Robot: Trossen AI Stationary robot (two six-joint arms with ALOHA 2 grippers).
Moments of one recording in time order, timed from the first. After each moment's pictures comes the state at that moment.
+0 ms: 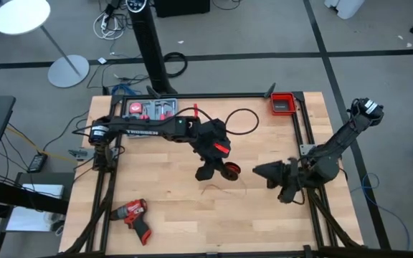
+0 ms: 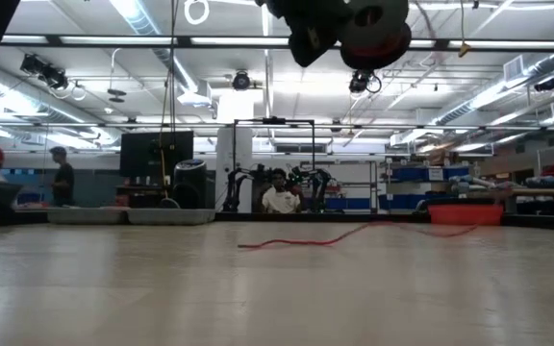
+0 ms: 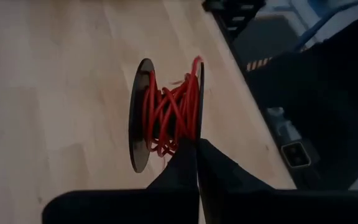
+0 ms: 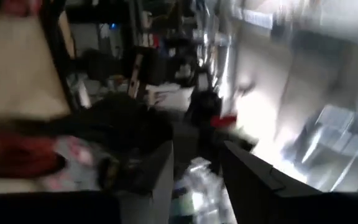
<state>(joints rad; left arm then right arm) 0.01 1.88 1.75 -0.69 0.47 0.05 0.81 1.06 0.58 0.78 0.96 -1.78</state>
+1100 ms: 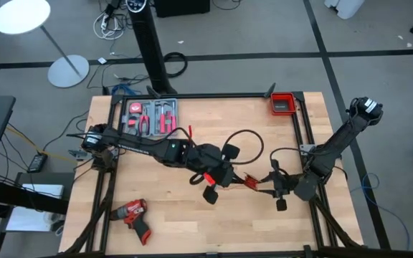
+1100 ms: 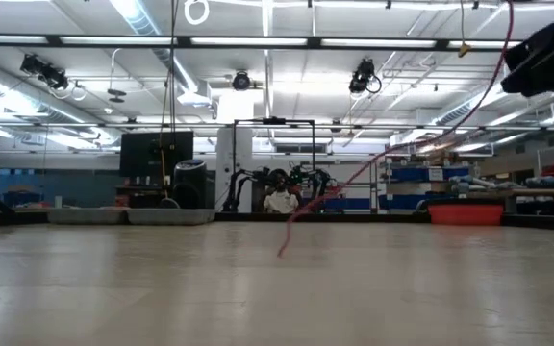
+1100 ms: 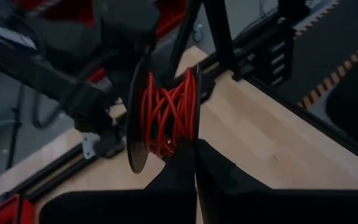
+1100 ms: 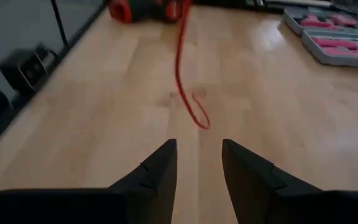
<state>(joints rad) -0.22 1.85 1.76 -0.33 0.05 0.44 0.83 1.03 0.43 0.00 0.72 0.34</state>
